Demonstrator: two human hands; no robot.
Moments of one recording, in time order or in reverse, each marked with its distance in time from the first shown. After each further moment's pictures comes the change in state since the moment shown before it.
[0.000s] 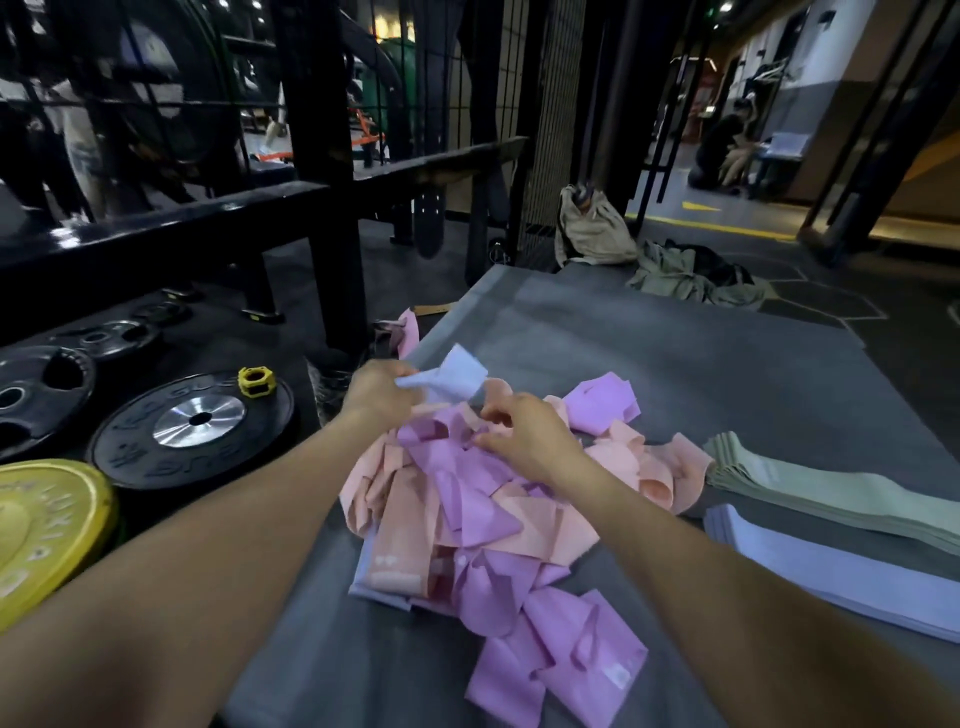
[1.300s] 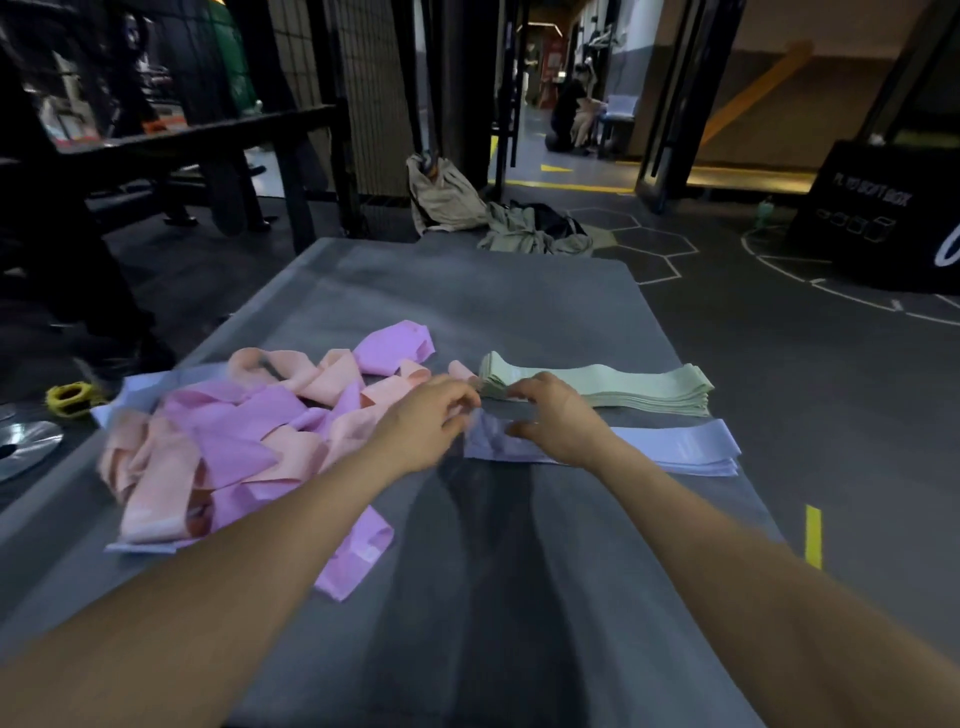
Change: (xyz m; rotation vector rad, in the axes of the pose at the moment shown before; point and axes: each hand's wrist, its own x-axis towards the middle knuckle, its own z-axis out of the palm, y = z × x) left_hand -0.145 0.135 0.173 0.093 -0.340 0.786; right_hand -0.170 0.161 -0.126 -0.174 0.097 0.207
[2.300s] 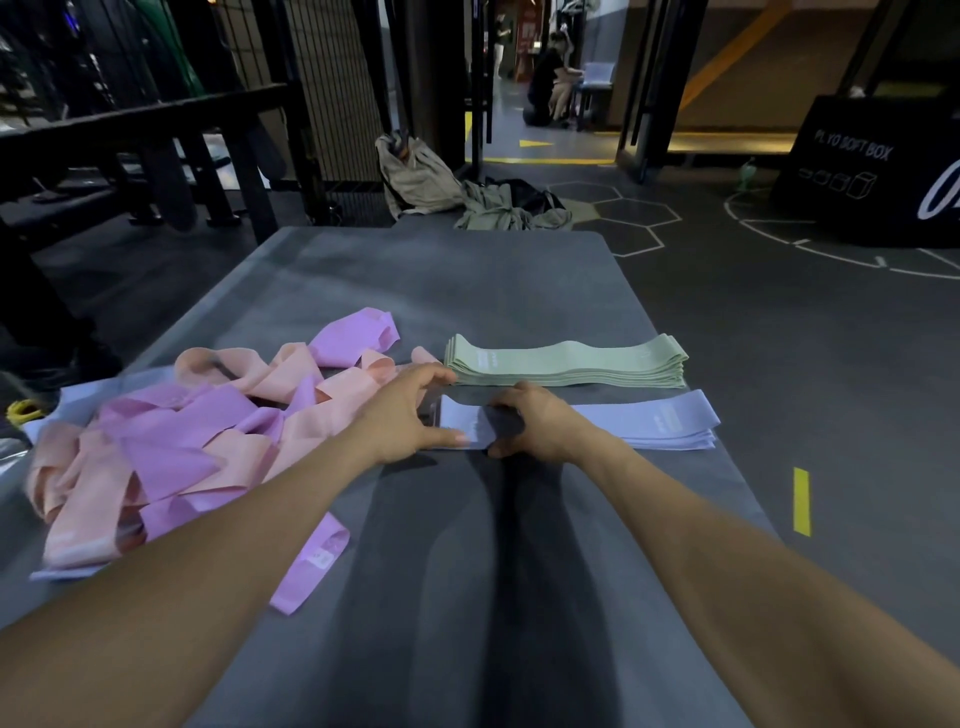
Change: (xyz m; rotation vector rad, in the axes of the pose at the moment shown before) left_hand 0.013 0.002 0.023 -0.229 -0.105 -0.194; right_hand 0.012 0.054 0.028 0.026 -0.168 0.035
